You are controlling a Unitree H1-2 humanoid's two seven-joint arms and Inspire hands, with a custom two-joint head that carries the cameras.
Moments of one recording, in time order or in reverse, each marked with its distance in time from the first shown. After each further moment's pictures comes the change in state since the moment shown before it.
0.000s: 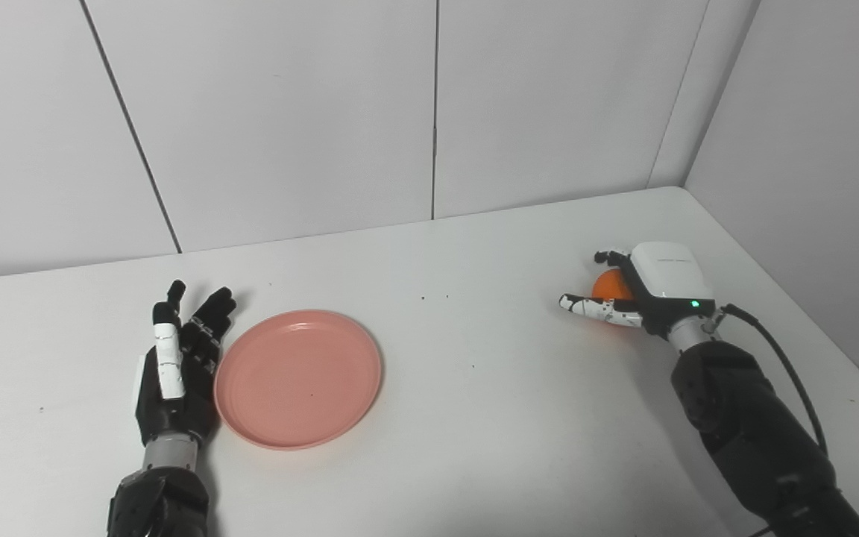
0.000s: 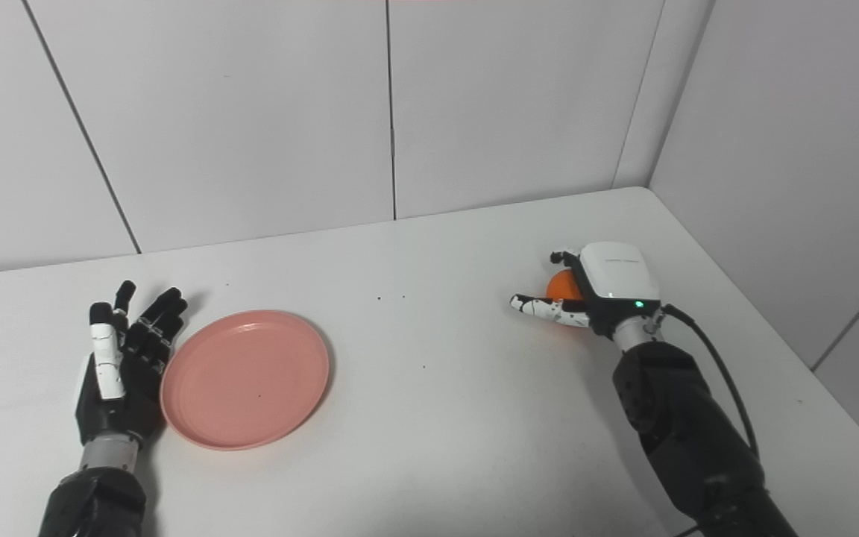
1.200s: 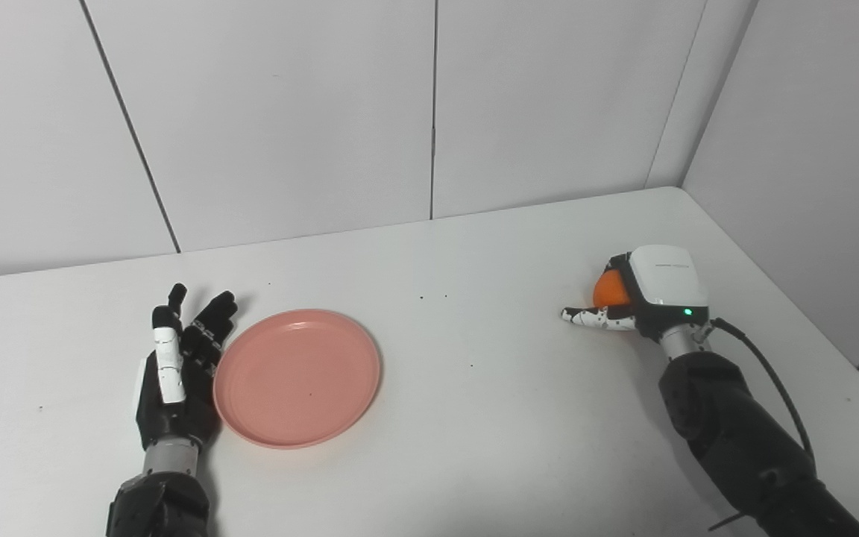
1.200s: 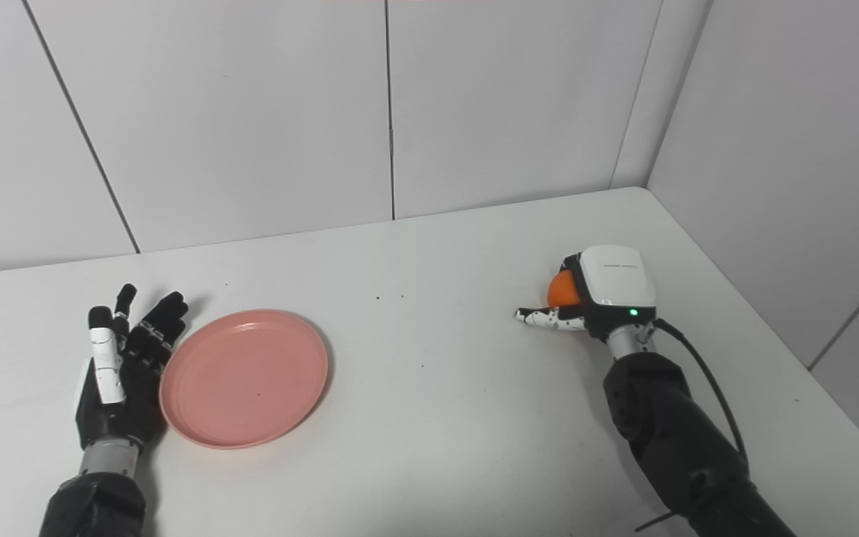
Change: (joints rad) left arm 0.017 0.000 -0.005 -0.020 -0.002 0.010 0.005; right arm -0.030 -0.014 0.109 0.167 0.070 0.018 -0.270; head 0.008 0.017
